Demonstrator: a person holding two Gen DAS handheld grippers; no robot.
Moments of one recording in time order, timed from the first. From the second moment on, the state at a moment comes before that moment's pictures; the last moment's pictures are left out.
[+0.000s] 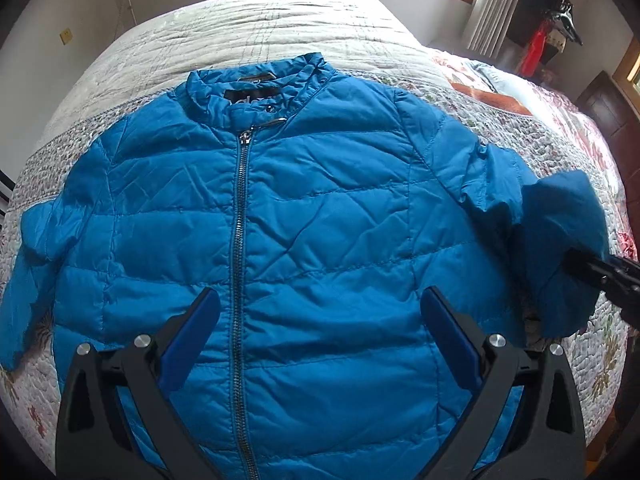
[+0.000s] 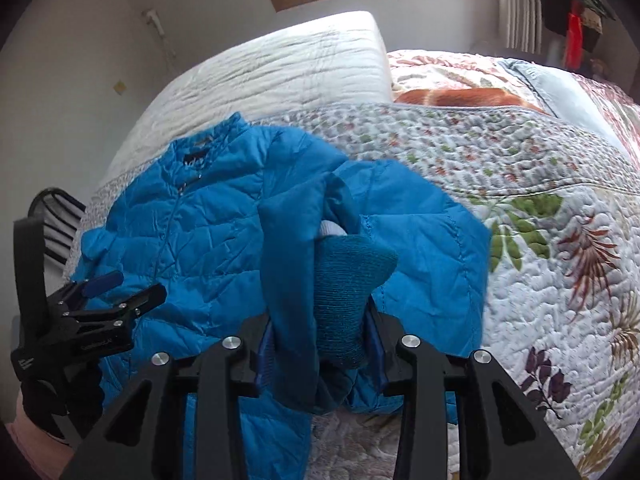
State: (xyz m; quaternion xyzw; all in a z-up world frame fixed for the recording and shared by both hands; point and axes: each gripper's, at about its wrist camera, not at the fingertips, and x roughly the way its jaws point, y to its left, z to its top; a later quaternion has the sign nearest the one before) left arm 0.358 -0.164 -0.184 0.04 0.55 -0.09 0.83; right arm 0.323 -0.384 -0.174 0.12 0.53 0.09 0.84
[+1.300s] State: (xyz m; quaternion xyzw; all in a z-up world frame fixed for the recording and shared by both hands) left arm 0.378 -0.082 -0.143 -0.09 0.48 -0.09 0.87; right arm 0.295 -0.454 -0.182 0.26 0.50 0.08 0.82
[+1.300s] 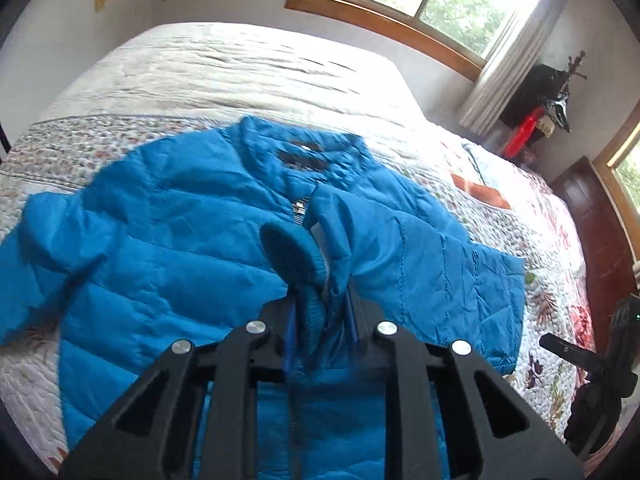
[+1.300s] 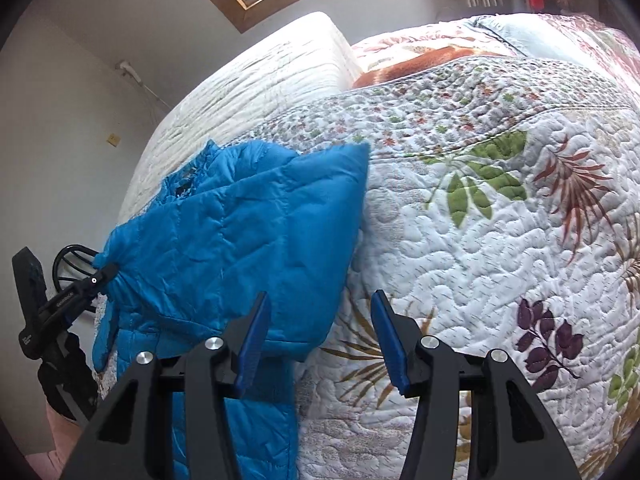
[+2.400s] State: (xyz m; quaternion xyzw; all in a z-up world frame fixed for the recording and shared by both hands) left arm 0.373 0.001 -0.153 0.01 0.49 0.02 0.87; right arm 0.339 -0.340 -0.169 0.12 0.55 0.03 0.82
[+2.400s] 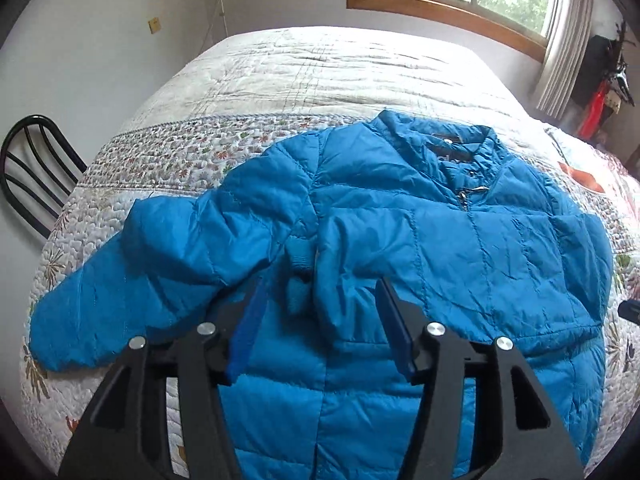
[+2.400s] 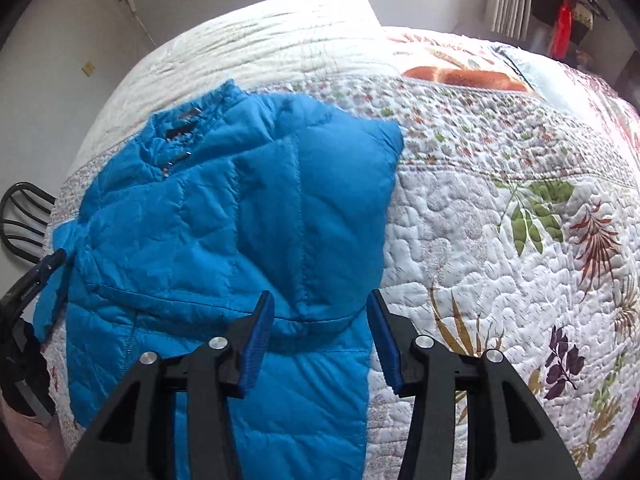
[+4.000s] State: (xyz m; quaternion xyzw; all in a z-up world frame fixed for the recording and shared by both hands) left arm 0.300 0.202 -0.192 -0.11 0.55 0.19 0.80; right arm 0.335 -0.235 -0.182 0.01 0.55 0.05 0.83
